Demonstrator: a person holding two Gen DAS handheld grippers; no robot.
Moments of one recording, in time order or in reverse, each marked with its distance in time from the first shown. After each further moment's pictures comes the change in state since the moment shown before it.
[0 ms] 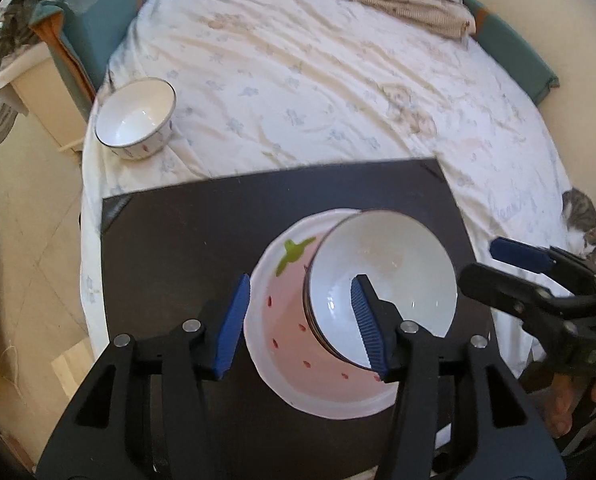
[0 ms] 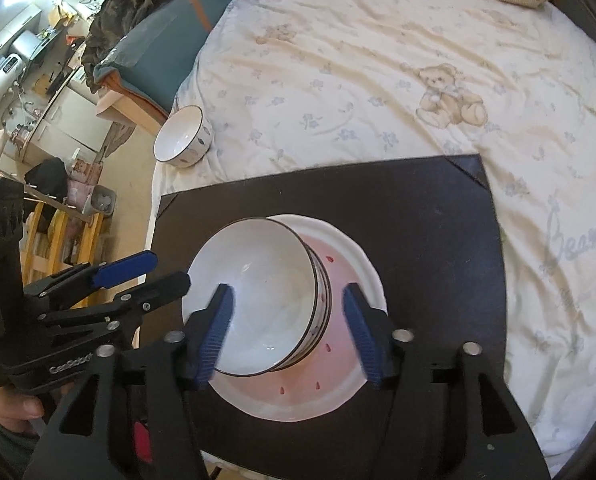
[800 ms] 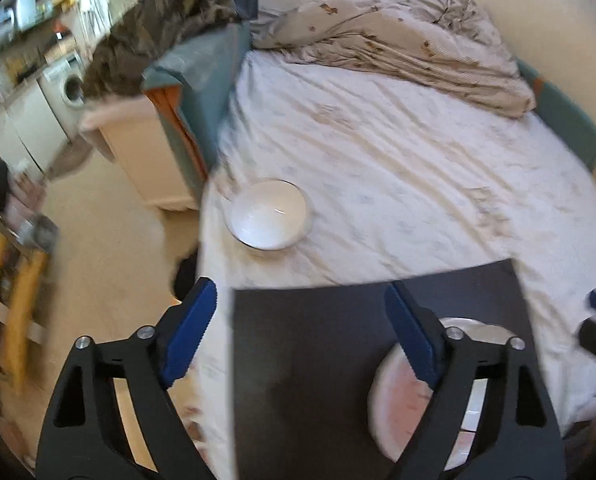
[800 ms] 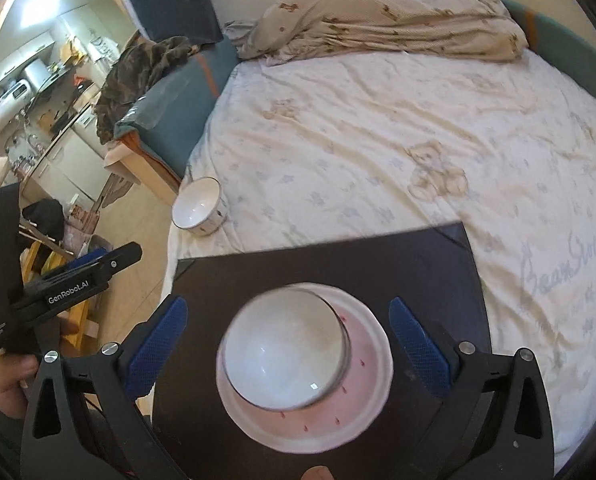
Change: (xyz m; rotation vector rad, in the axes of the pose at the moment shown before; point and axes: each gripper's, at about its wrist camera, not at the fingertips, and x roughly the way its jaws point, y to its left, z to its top) left arm -0.057 0.082 0.048 -0.052 -0.261 0.287; right arm -0.044 0.049 0.023 -0.026 -0.228 -0.042
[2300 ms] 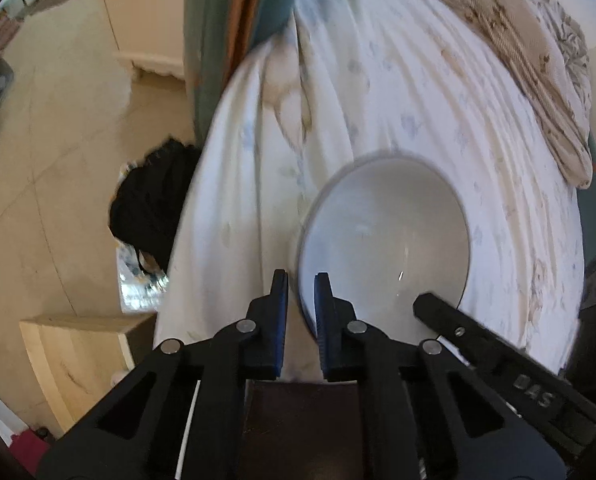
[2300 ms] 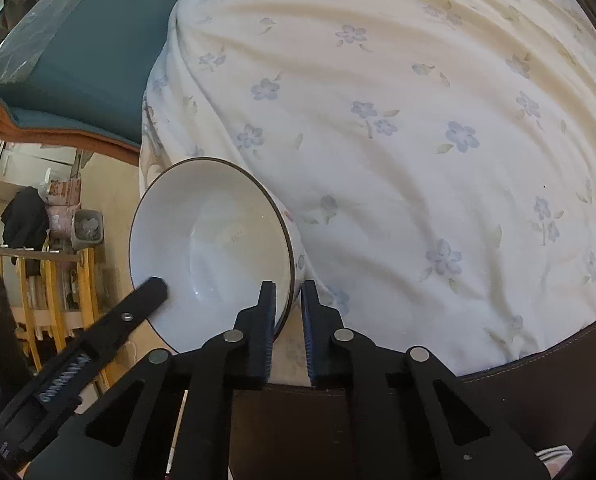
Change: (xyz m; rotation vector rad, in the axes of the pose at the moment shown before) left arm 0.244 0.124 0.032 -0.419 0.436 -0.217; right arm 0.339 0.101 0.097 0.174 0.446 0.027
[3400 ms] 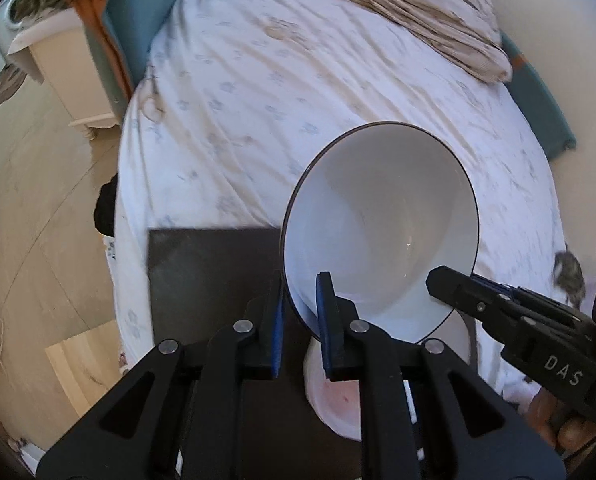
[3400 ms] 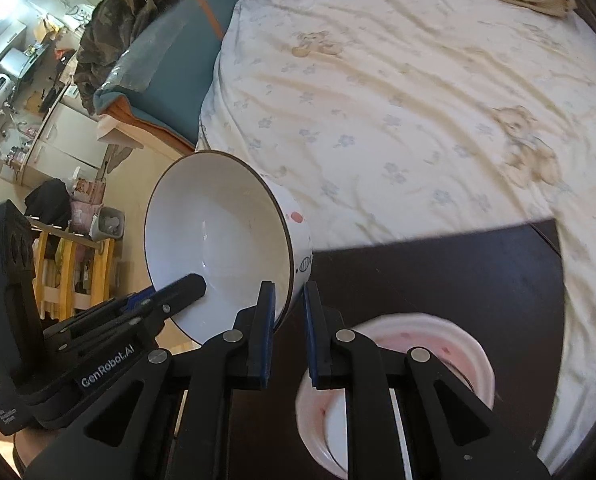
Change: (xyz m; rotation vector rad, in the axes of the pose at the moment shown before) left arm -0.128 -0.137 -0.156 0.349 -0.055 -0.040; right arm -0.193 -0.064 -0.133 -0.081 -0.163 0.031
